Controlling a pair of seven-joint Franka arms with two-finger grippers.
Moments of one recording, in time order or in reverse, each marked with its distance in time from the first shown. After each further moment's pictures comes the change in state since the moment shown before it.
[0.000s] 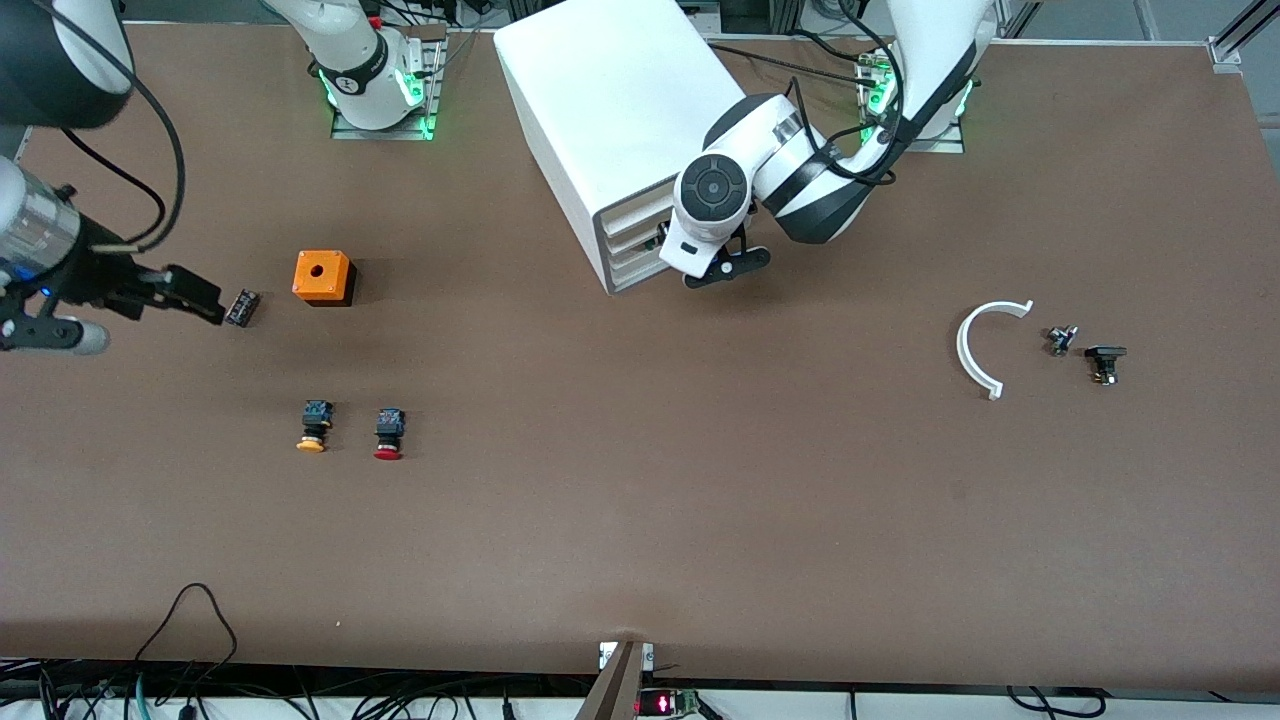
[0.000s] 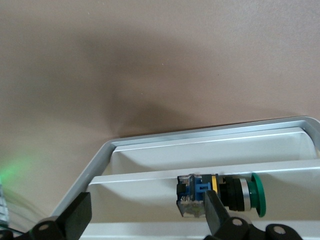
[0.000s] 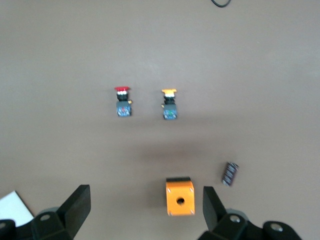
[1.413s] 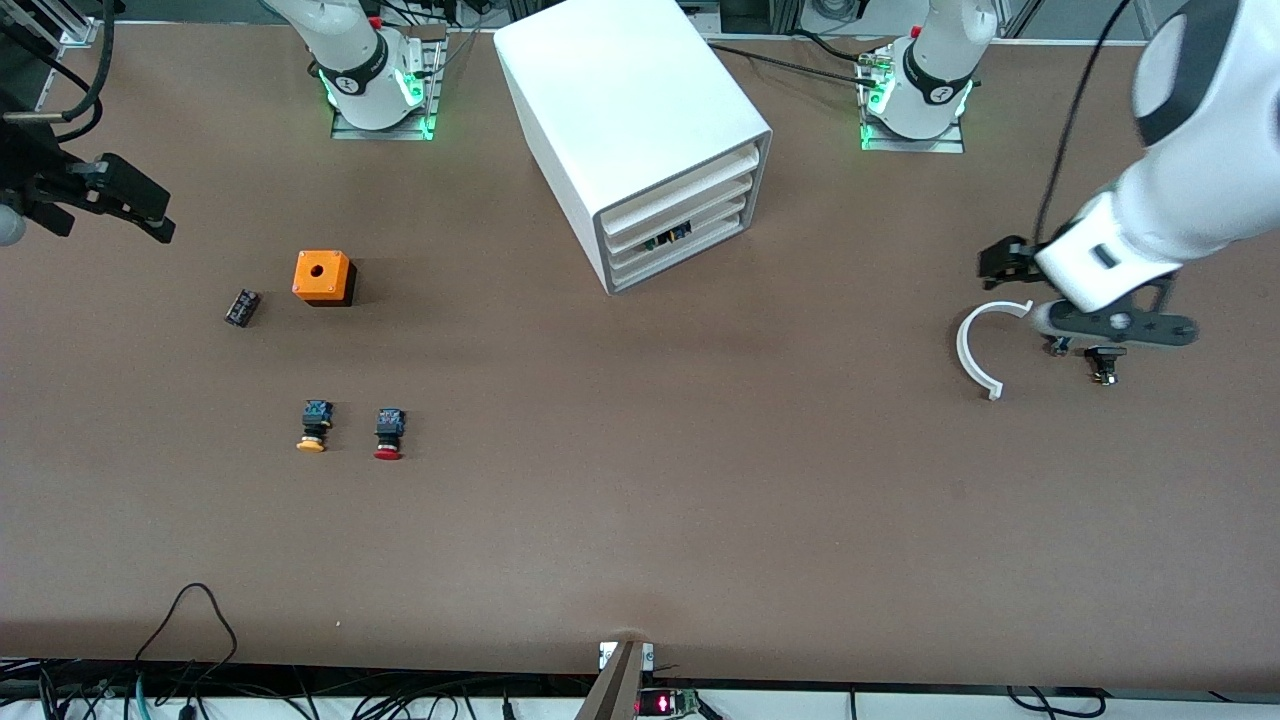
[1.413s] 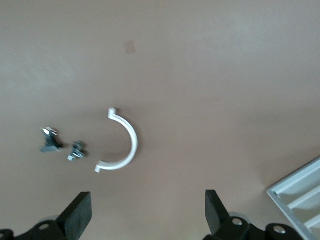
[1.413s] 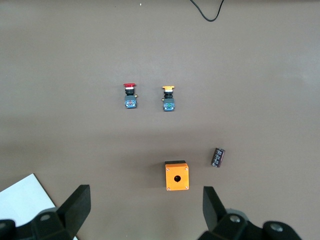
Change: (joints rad) left arm 0.193 -0.335 0.491 0.297 0.078 -0.323 1.139; right arm 0.015 -0.027 0.052 0.226 -0.037 -0.218 0.044
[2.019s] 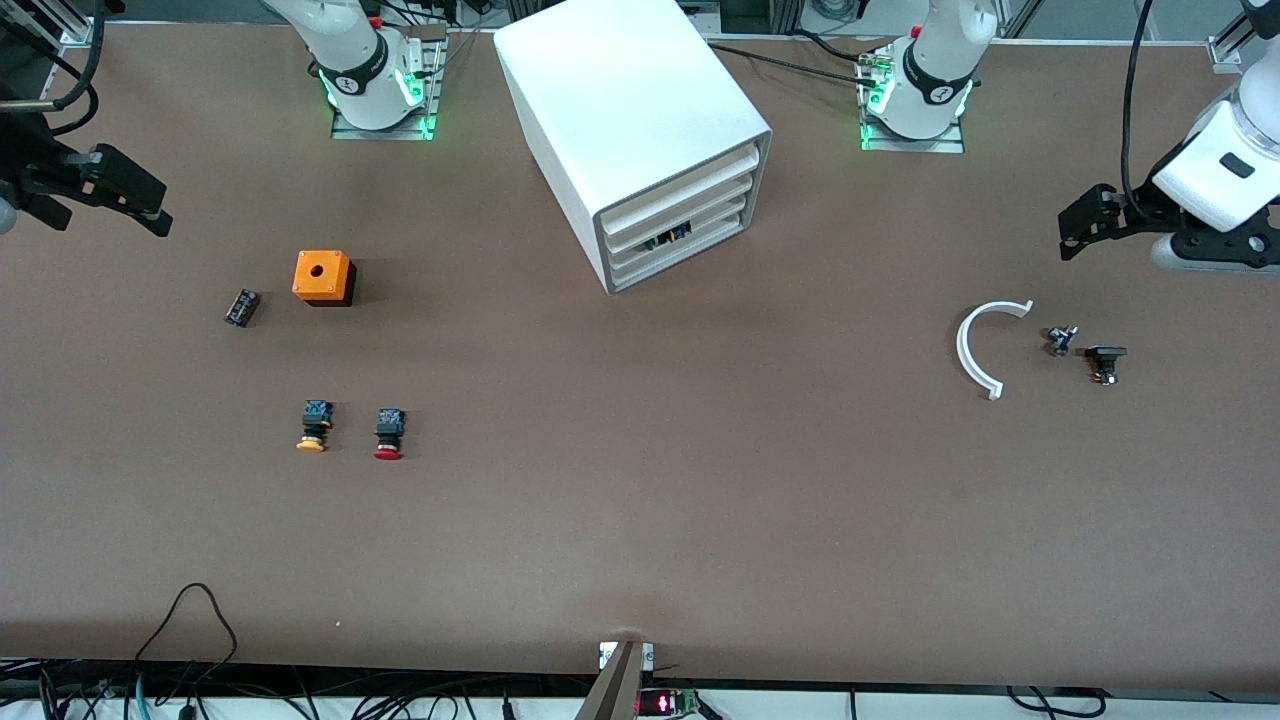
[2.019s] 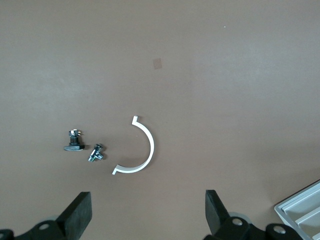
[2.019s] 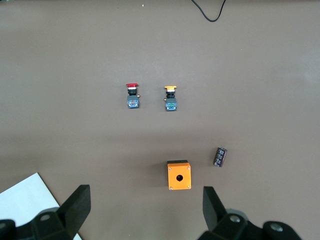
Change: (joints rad) left arm -0.055 -0.153 0.130 -0.118 -0.021 0.069 -0.026; right arm -0.001 -0.005 -0.005 0.000 0.018 -0.001 0.000
